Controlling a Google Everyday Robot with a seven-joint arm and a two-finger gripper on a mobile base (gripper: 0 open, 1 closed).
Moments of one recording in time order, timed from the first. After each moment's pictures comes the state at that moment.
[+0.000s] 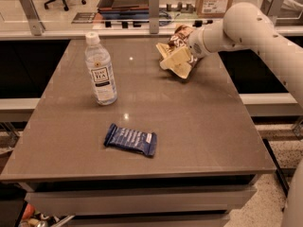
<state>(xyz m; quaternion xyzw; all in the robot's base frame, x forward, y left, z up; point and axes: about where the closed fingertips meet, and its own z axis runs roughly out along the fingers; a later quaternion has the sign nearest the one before) 0.767 -0.100 0.862 -0.40 0.79 0.13 0.45</state>
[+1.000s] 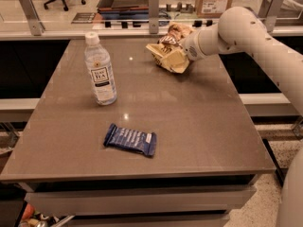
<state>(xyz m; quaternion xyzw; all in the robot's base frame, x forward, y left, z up) 0.768 -0.086 0.844 -0.41 0.79 0.14 0.44</state>
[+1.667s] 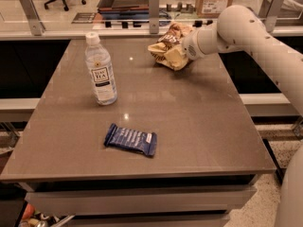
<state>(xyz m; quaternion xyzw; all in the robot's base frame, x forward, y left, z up) 0.768 -0.086 0.849 -0.41 0.79 0.14 0.44</state>
